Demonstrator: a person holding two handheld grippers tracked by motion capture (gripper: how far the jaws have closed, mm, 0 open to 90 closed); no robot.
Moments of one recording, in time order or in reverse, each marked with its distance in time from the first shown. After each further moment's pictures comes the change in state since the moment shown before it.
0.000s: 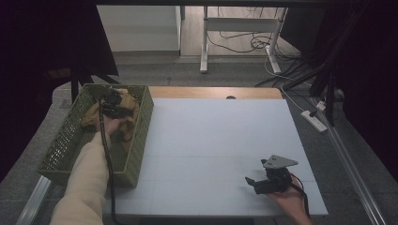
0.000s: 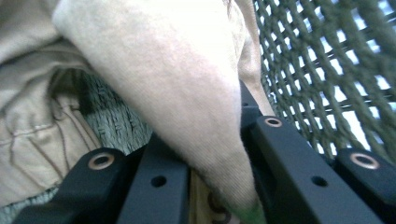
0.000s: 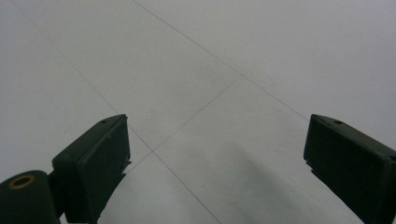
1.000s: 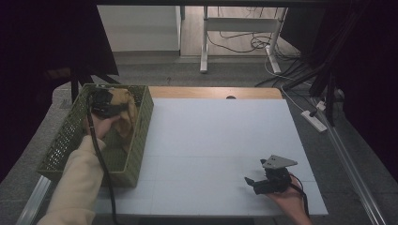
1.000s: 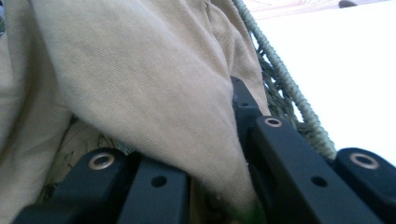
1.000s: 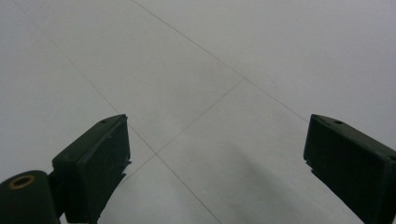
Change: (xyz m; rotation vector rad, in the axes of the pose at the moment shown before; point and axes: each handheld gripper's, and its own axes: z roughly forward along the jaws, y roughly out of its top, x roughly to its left) left arm -0.019 -0.013 -0.062 -0.179 -0.032 0.063; right arm 0.002 0.001 0.000 -0.004 0.002 -0.005
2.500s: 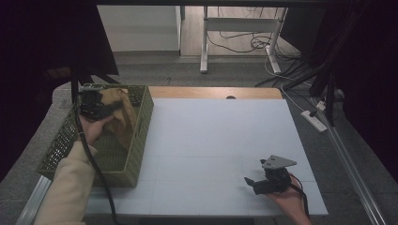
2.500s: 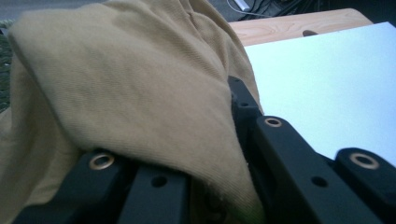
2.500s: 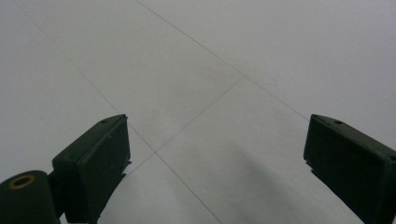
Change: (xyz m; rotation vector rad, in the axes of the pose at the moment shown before) left arm -0.006 -0.007 -0.044 -0.120 -0.038 0.023; right arm 0.001 0.000 0.001 0.010 -0.007 -0.005
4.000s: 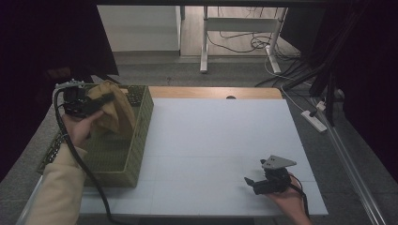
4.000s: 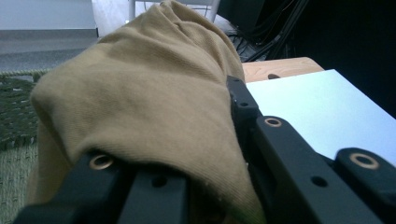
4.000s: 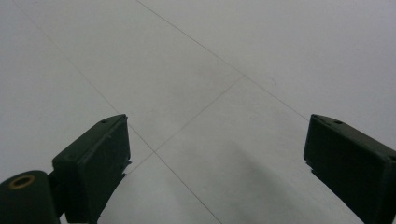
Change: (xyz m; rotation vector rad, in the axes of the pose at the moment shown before) left arm -0.006 0.009 -0.049 -0.159 -0.069 -0.027; right arm 0.000 0.000 0.000 0.002 -0.004 -0.002
